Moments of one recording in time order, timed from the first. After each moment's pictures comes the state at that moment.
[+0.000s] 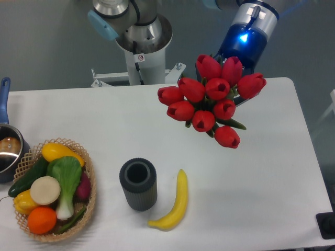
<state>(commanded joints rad) 2.81 -1.68 -1.63 -0.86 0.48 0.98</state>
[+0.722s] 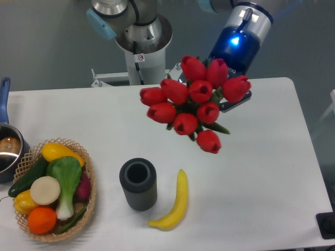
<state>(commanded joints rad) 2.71 -1.73 -1.58 -0.85 0.48 0.98</state>
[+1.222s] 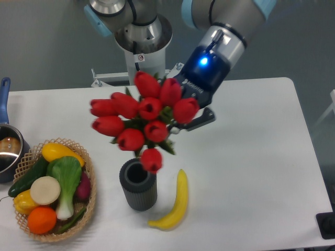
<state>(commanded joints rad) 2.64 -1.78 -1.60 -0.79 0.32 0.98</state>
